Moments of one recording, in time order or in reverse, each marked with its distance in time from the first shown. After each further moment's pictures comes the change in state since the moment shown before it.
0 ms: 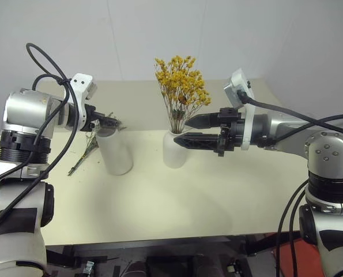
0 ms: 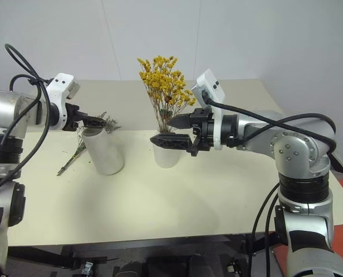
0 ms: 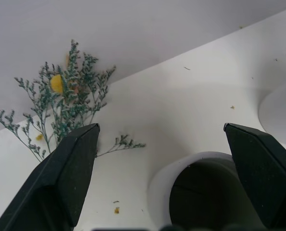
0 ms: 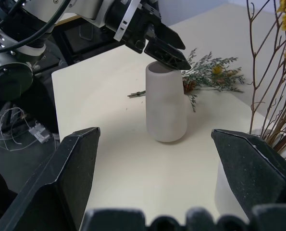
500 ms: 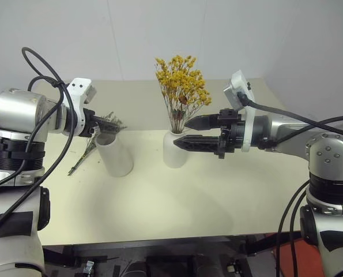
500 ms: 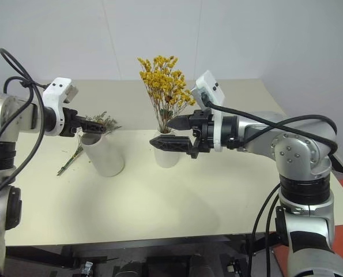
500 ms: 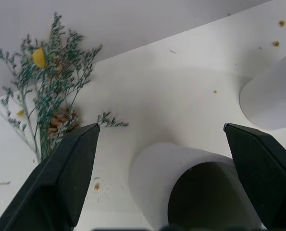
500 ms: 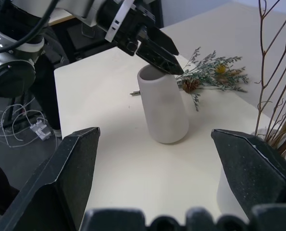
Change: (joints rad) left arm 0.041 0.030 0.067 -0.171 -0.095 0.207 0.063; right arm 0.010 -0.005 0.000 -0.019 0.006 0.000 0.005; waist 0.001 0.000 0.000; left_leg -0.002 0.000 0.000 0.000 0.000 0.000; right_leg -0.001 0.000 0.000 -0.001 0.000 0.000
